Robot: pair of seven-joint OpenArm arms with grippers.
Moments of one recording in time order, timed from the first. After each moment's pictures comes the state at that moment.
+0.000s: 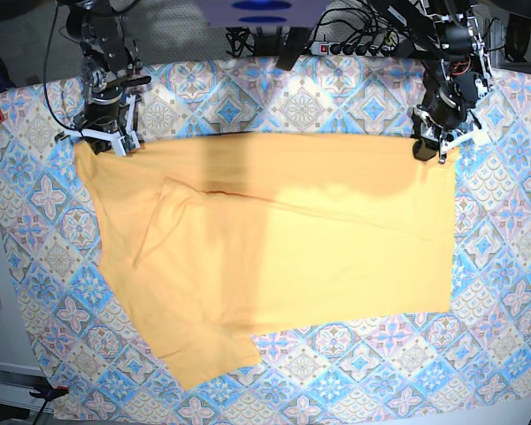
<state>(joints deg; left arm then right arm) 19.4 -10.2 -25.1 74.7 -78.7 1.9 33.4 -24.3 18.4 -5.8 82.9 -32.6 -11.3 -25.1</state>
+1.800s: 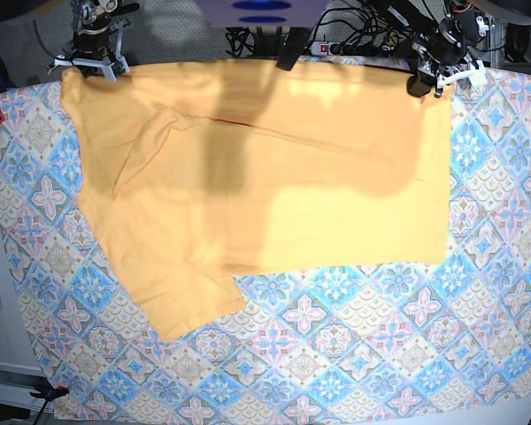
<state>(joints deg) 36.9 -10.1 -25.3 80.4 -81.6 -0.3 36.5 -43.1 20.1 -2.3 86.5 -32.6 -11.4 -24.8</state>
